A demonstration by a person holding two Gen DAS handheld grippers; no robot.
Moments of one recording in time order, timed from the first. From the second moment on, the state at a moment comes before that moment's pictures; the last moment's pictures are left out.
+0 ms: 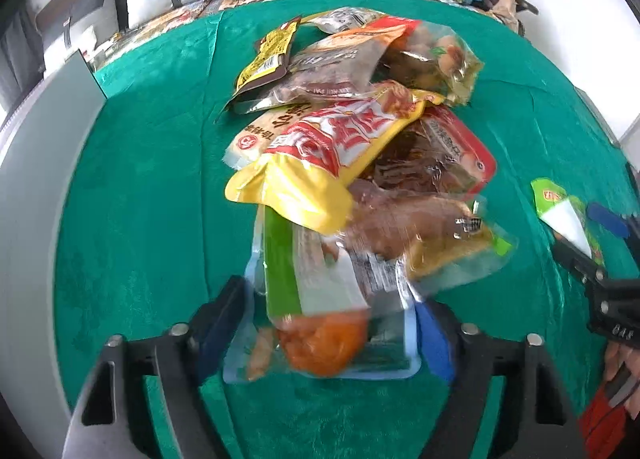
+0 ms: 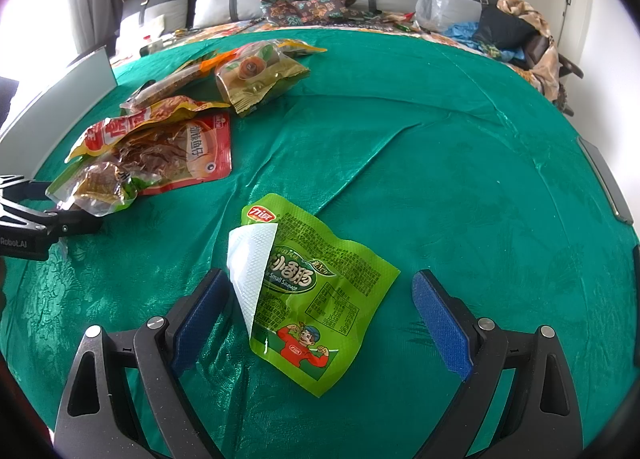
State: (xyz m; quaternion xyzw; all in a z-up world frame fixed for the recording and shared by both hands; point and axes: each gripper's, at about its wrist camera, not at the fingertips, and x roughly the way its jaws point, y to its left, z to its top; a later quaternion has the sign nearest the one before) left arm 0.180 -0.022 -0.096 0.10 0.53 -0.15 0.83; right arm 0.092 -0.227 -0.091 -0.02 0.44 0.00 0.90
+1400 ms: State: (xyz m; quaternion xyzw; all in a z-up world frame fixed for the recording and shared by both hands) left arm 0.092 0.084 -0.066 -0.01 0.54 -0.19 0.82; right arm 0.092 -0.228 -0.092 -0.02 0.44 0.00 0.90
